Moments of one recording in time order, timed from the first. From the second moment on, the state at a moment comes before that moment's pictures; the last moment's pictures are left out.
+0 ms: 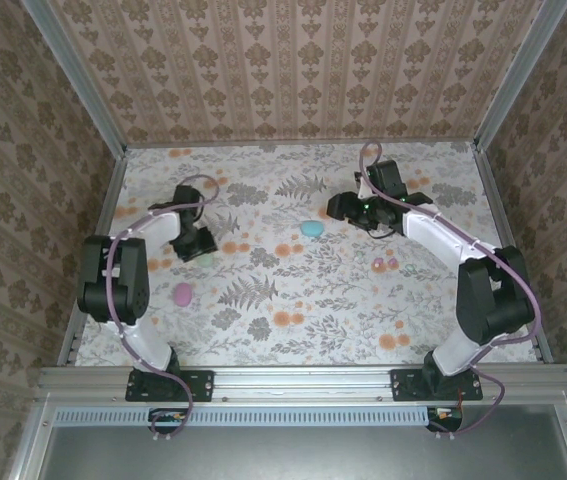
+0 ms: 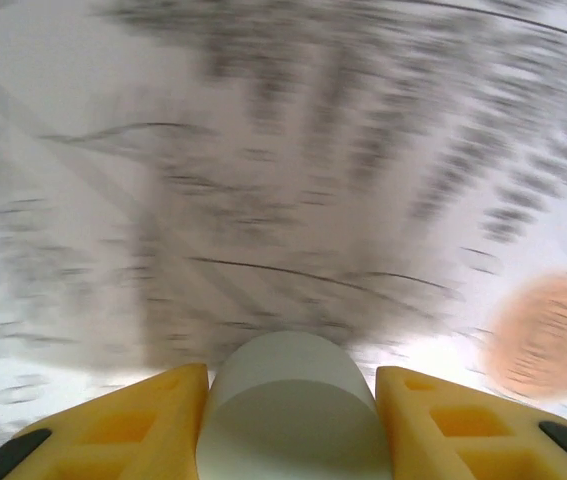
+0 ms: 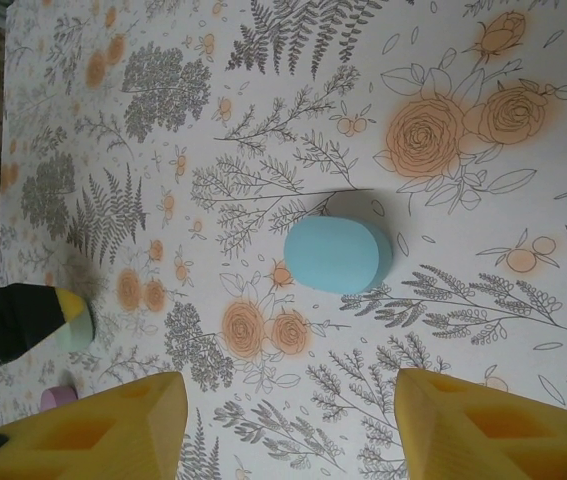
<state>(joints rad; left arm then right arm) -0.21 1.75 1.08 -0.66 0.06 -0.43 0.28 1.62 1.16 -0.38 -0.37 0.57</state>
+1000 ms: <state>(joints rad) -0.89 1.98 1.39 -0.81 0.23 0.42 0.01 1.29 0.83 -0.35 -0.34 0.59</state>
